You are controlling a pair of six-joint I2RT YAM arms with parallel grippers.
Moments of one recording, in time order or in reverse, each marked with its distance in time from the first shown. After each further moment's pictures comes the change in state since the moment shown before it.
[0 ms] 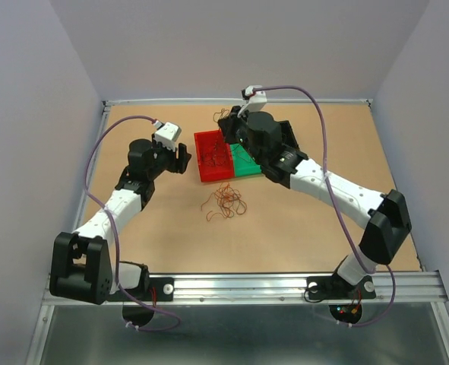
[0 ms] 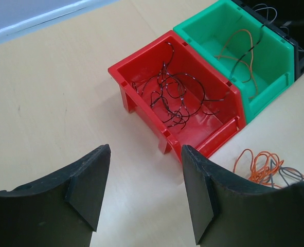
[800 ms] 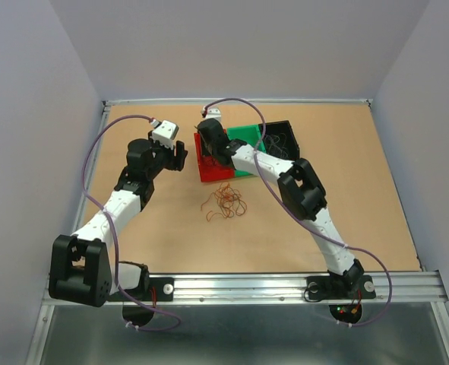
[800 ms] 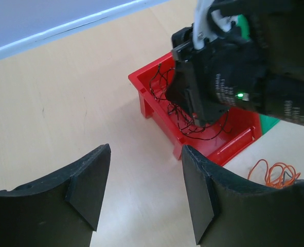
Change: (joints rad) left arm 0.000 -0.018 0.000 0.018 -0.070 0.011; right arm -0.042 0.763 0.533 -0.266 0.032 -0.004
